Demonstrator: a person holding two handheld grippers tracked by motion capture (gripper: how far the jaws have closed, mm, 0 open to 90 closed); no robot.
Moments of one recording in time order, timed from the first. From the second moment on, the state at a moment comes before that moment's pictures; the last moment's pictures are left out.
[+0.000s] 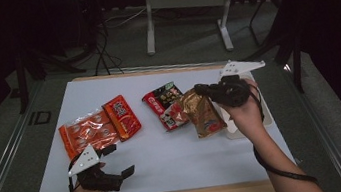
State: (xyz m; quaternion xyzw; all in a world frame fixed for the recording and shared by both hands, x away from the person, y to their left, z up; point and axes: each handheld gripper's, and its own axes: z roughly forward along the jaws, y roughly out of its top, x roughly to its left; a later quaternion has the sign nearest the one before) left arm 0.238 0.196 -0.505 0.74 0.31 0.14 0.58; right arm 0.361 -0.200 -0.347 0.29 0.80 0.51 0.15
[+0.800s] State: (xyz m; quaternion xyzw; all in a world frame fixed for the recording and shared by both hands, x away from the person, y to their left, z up) left arm 0.240 0.197 -0.507 0.74 0.32 0.13 0.58; right arm 0.421 -0.236 -0.312 0.34 0.76 0.51 0.20
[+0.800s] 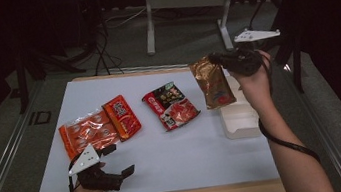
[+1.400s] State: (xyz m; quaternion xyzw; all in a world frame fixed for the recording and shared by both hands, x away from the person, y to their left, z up) left arm 0.240 0.199 -0.508 0.74 0.32 0.14 0.58; right arm 0.467 -0.269 -0.305 0.38 0.74 0.51 0.21
